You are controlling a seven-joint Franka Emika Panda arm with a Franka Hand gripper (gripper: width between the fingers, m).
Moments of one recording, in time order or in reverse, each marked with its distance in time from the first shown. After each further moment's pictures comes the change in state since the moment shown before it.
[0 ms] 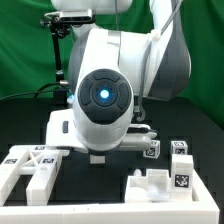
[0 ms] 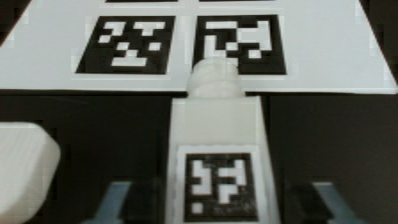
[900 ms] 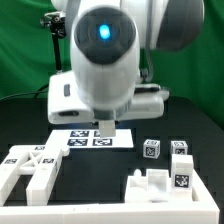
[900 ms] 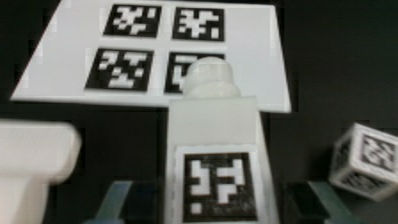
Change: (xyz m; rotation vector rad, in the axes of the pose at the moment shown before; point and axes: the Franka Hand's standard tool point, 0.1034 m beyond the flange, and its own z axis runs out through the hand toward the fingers) arm -0.037 -0.011 -0.091 0.066 0.117 -0.099
